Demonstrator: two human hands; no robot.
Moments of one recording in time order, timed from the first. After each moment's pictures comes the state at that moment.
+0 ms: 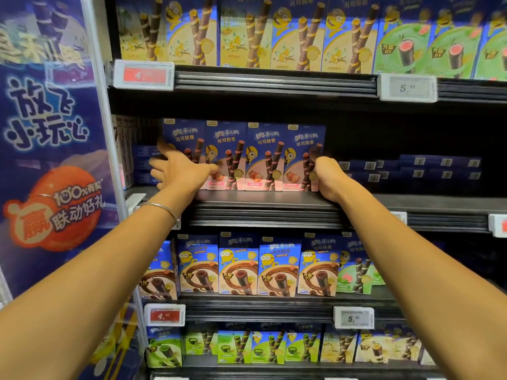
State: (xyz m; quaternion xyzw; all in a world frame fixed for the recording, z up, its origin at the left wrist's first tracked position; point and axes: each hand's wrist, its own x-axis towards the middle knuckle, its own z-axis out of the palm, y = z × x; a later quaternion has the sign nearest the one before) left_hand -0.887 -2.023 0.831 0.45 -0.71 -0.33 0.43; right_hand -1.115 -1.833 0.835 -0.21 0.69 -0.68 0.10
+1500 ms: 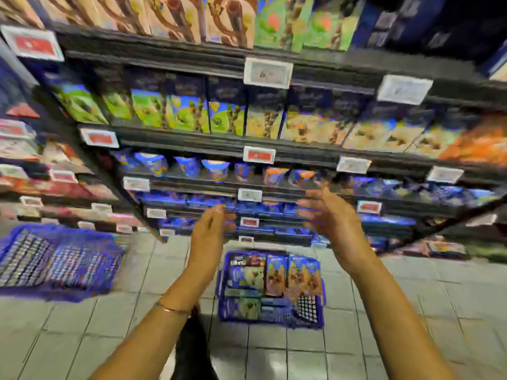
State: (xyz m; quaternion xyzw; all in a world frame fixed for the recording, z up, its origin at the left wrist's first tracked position) left_hand -0.811 -1.596 0.401 0.44 -0.56 -0.67 0.21; right_hand -0.977 -1.440 0.466 -0.08 0.70 -0.63 0.34
